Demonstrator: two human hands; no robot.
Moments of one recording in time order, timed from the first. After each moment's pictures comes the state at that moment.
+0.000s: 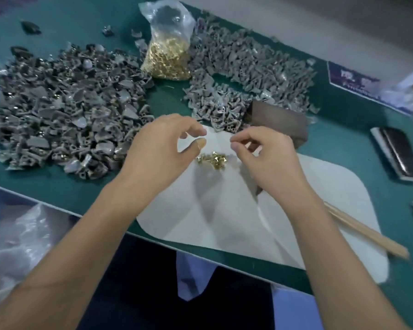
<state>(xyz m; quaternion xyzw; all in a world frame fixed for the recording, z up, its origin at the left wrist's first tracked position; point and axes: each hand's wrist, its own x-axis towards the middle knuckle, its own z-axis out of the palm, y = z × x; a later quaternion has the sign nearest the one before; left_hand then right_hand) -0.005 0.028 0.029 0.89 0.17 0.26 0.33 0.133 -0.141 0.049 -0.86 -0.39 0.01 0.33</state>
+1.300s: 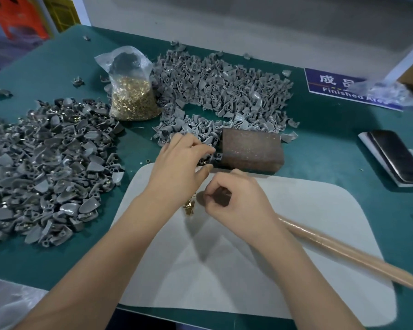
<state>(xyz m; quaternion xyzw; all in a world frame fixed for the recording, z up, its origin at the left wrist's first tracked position) 0.098 0.008 0.029 0.96 0.12 0.18 0.20 0.140 -0.154 0.032 -0.83 -0.41 0.05 0.37</state>
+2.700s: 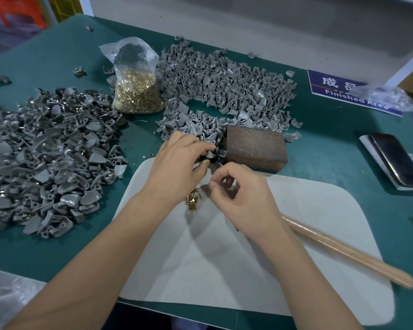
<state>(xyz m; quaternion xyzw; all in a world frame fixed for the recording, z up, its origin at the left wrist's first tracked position) 0.090 0.013 0.018 0.95 0.11 0.21 0.22 0.139 -0.154 0.031 -0.81 -0.39 0.04 0.43</state>
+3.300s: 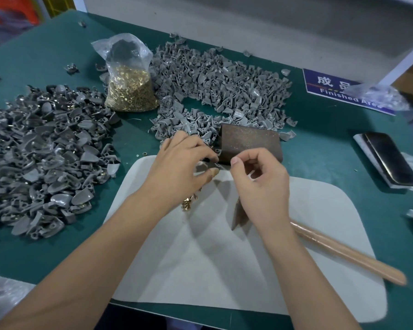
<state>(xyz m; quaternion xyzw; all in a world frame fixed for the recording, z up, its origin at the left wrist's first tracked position) 0.092 0.006 0.021 0.95 0.08 0.19 0.23 0.151 -0.159 0.032 -0.79 -0.24 -0.06 0.55</state>
